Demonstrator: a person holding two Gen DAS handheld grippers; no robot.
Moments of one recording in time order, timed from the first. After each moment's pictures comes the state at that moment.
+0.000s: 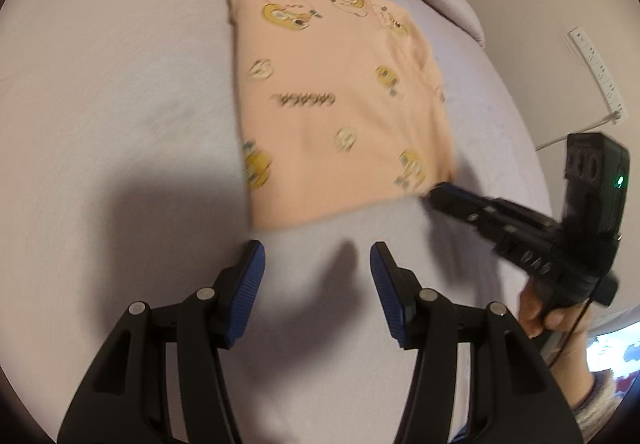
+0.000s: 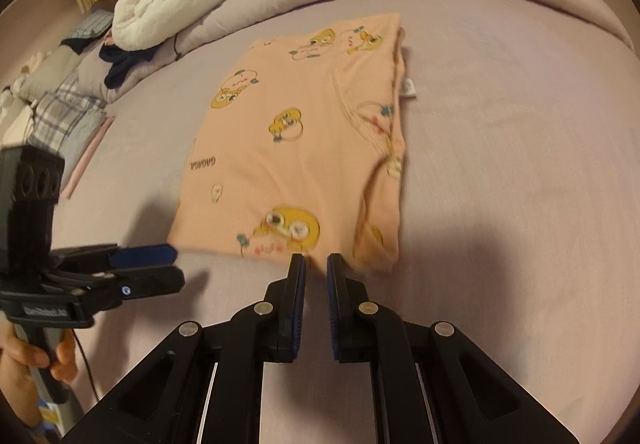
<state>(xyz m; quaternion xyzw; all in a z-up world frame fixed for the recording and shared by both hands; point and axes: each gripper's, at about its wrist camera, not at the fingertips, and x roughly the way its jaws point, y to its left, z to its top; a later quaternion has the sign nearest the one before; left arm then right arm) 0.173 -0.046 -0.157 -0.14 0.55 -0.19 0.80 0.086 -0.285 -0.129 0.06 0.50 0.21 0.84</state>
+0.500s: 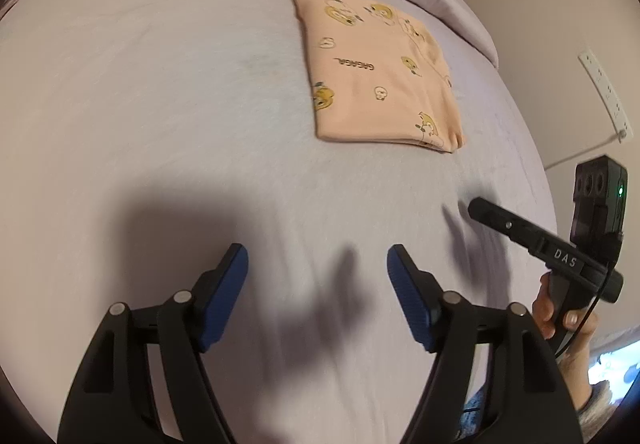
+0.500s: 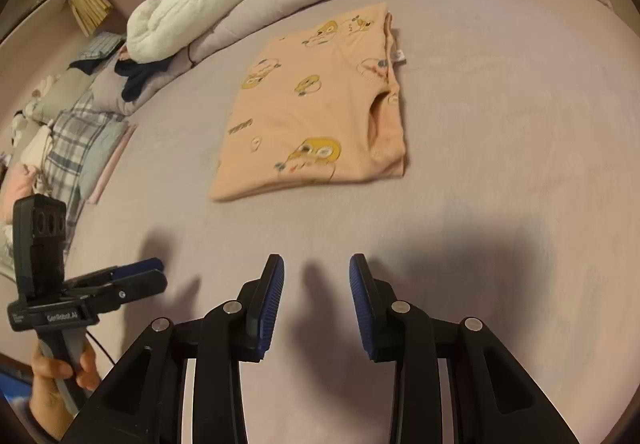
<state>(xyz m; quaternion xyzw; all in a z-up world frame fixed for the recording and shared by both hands) 0.098 -0.006 -0.148 -0.18 0.53 -0.14 0.82 0.040 -0.289 -0.122 0.12 0.50 0.22 0.83</state>
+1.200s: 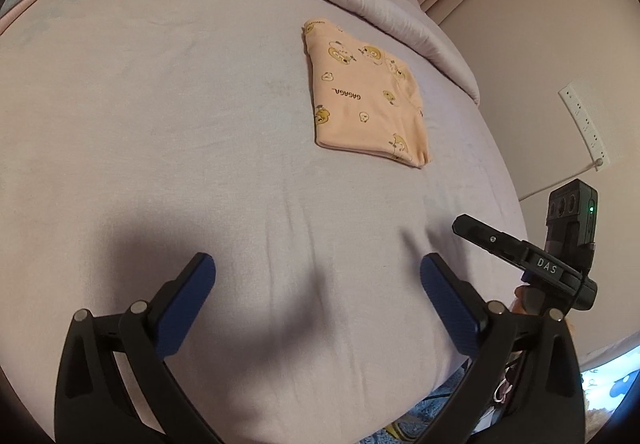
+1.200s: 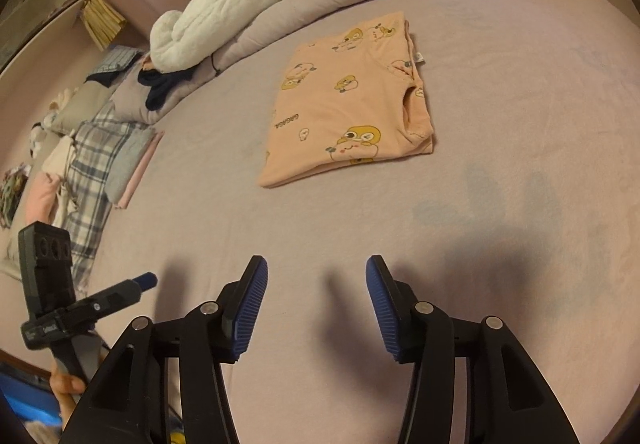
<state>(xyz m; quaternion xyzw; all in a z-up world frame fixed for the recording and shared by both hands) 0.052 0.012 -0.118 -0.23 0.48 -0.13 0.84 0.010 -0.281 -0.104 0.15 0.48 0.23 0.83</state>
